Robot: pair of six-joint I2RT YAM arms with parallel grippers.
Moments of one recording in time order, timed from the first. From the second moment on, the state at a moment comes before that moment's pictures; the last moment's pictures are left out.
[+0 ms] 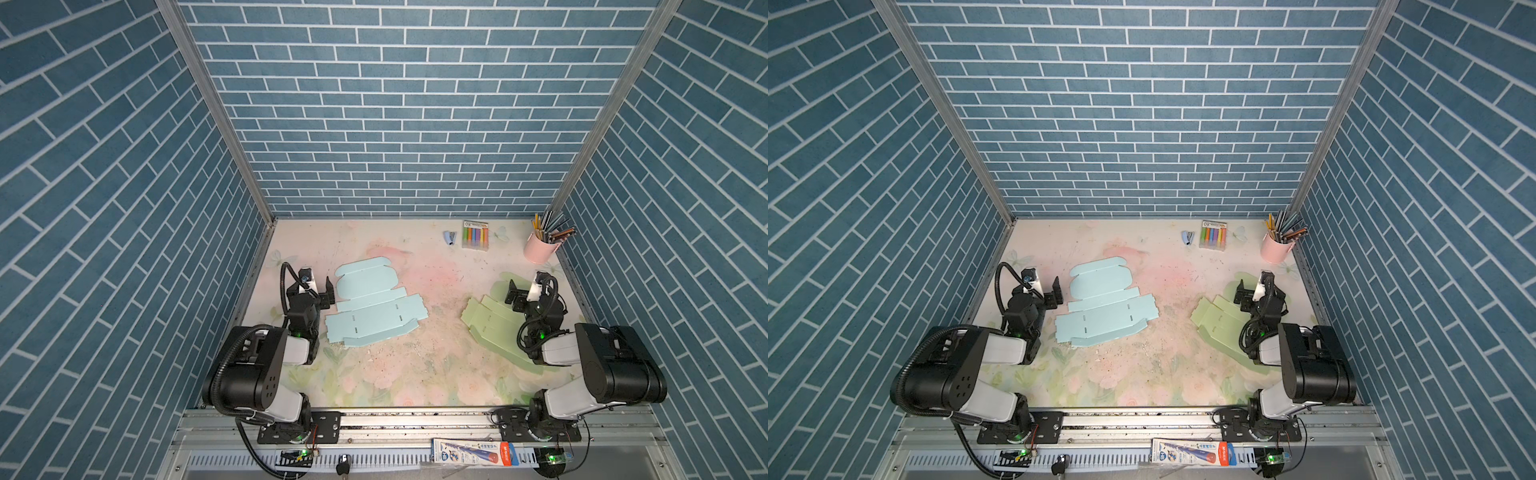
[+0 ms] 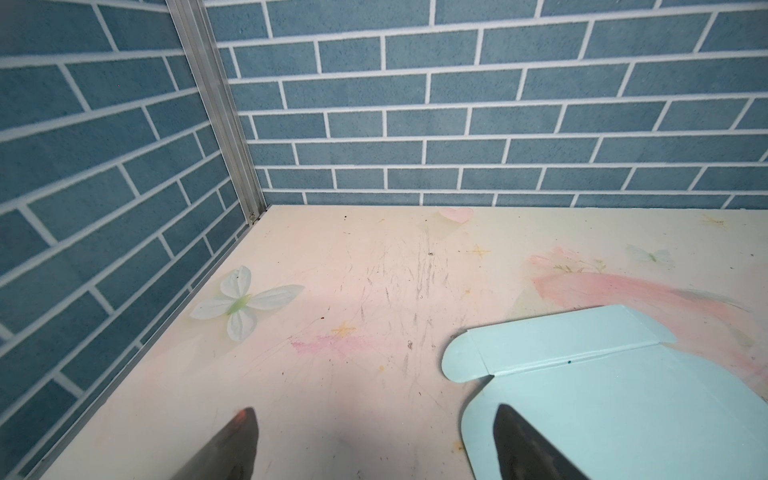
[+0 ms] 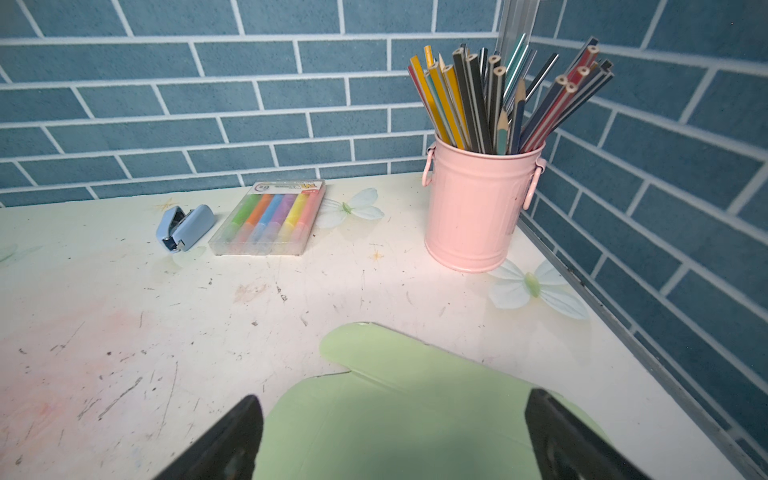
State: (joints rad) left arm -0.08 1.51 0.26 1.06 -0.19 0.00; right arm 0.00 1.52 0.23 1.08 0.09 0.02
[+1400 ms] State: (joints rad) left arm -0.30 1.05 0.53 0.29 -0.08 -0.34; right arm 0.23 1.01 0.51 0.27 0.07 0.27
